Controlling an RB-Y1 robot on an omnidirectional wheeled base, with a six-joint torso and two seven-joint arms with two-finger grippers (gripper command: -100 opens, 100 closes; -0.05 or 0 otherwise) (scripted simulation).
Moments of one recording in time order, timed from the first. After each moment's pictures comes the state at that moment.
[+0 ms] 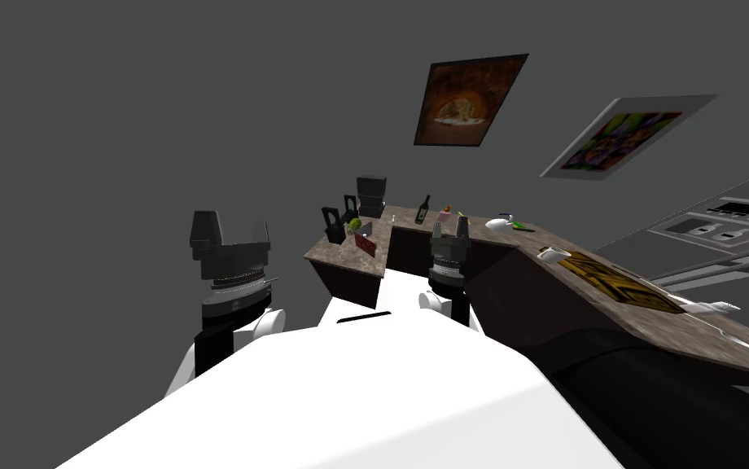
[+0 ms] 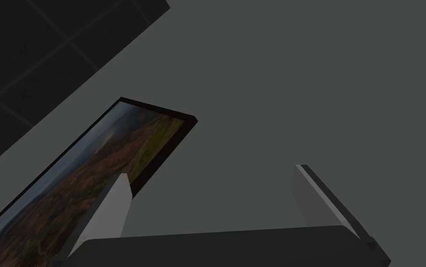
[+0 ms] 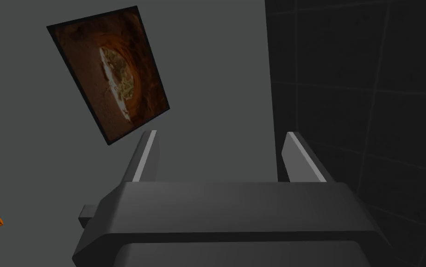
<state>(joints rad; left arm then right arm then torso) 0.50 0.05 0.03 -2.39 -0.08 -0.54 0.05 0.54 0.02 0.00 -2.34 -0.11 -0.58 -0.01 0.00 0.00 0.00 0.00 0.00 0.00</state>
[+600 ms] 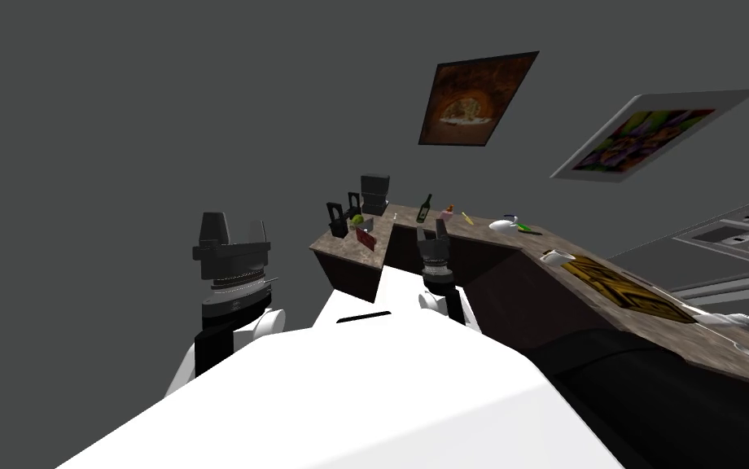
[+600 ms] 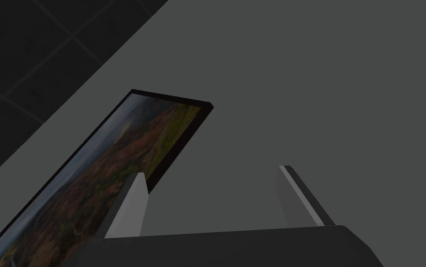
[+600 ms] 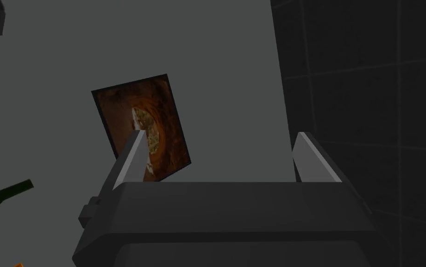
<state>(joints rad) 0.50 0.05 0.03 -2.39 -0.08 -0.54 0.05 0.49 -0.15 0.05 -2.26 -0.05 -0.57 -0.06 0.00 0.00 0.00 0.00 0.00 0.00</state>
